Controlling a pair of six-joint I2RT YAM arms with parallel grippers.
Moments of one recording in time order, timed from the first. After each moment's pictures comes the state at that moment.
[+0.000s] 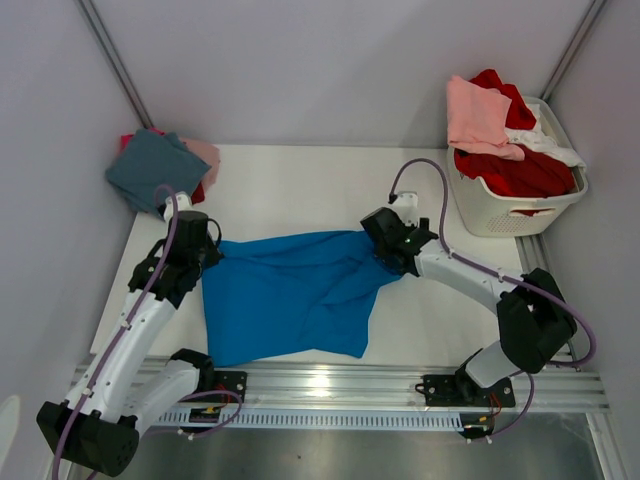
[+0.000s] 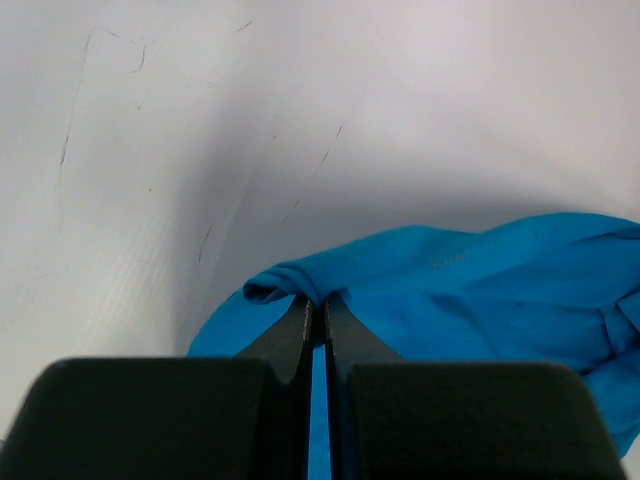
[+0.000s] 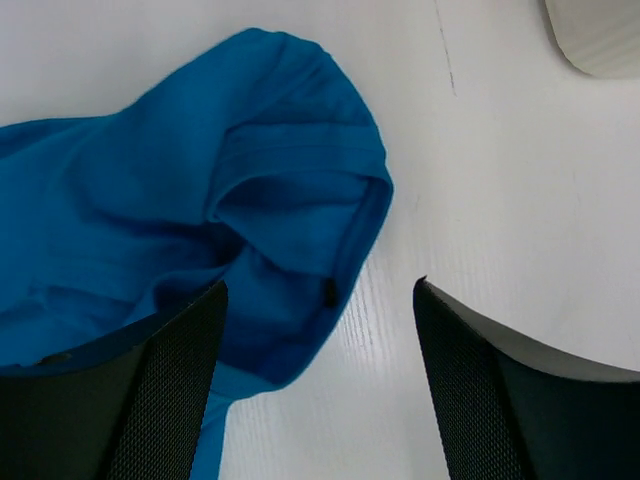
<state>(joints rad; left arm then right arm) -0.27 0.89 0.89 -0.73 -0.38 -0.57 0.68 1.53 1.04 -0.52 0.72 0.57</state>
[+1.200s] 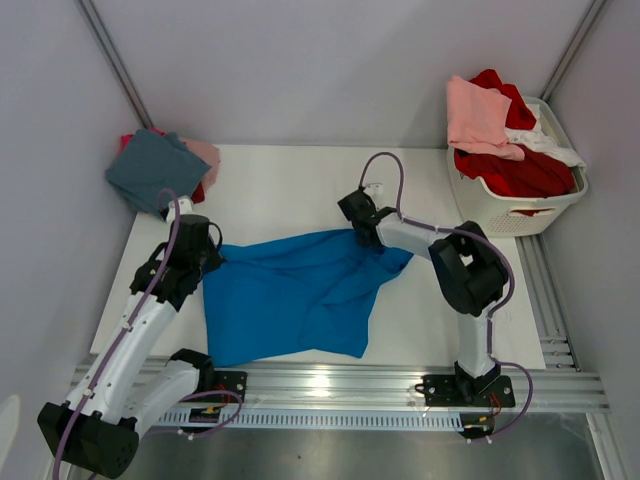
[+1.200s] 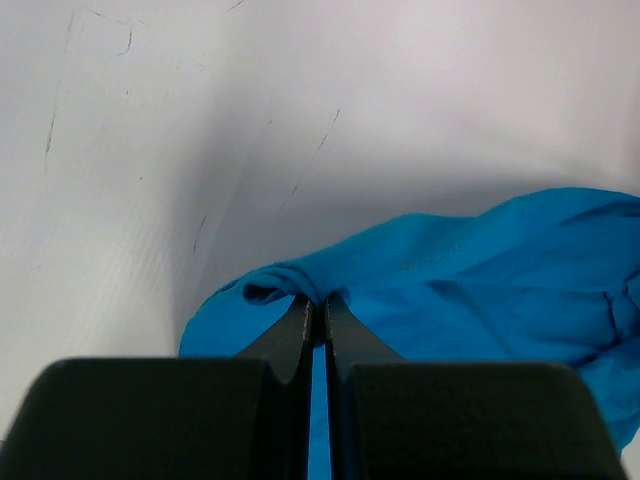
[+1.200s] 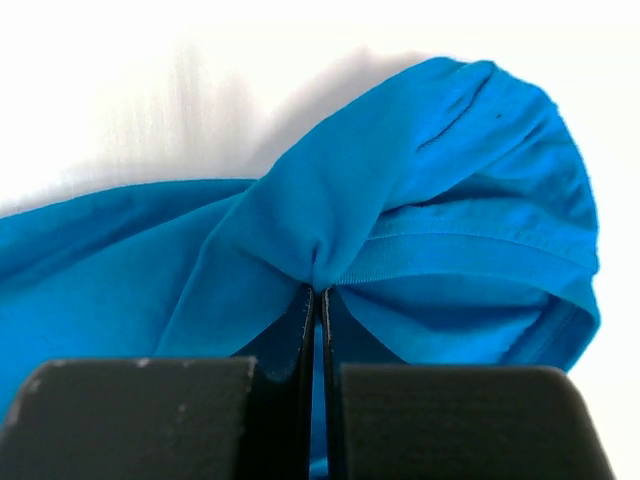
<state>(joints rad) -0.27 0.87 0.86 -0.72 -0.36 -0.57 0.63 2.00 1.35 -0.41 0.52 0.49</state>
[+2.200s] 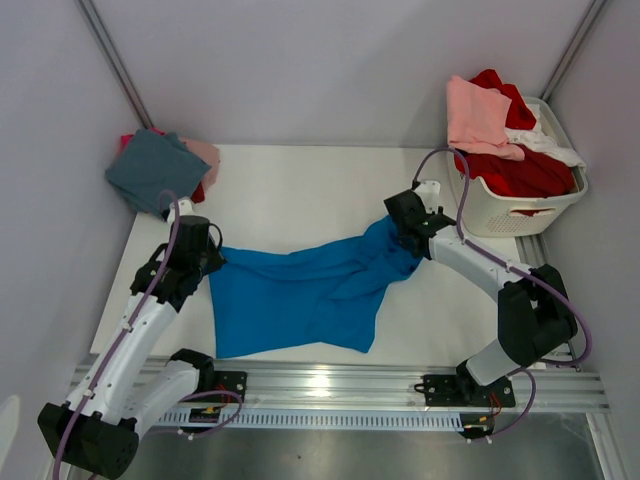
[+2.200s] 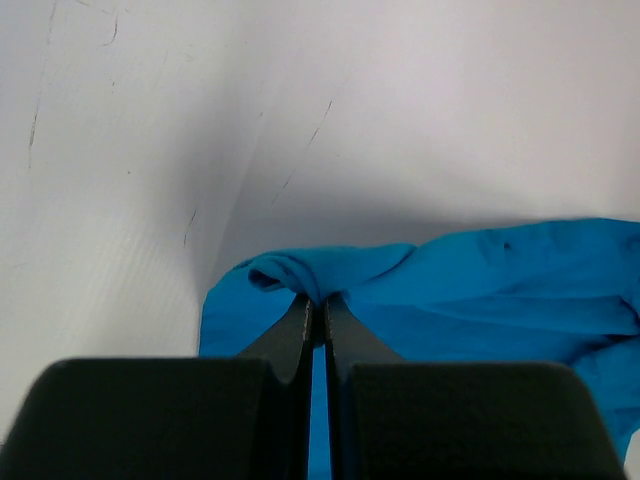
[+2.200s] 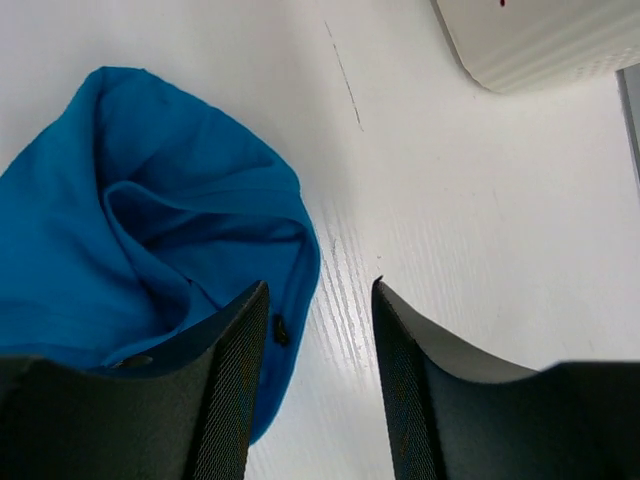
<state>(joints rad) -0.27 0.87 0.85 -0.72 -0.33 -0.58 0.51 1.55 1.09 -0.53 0.69 0.49</state>
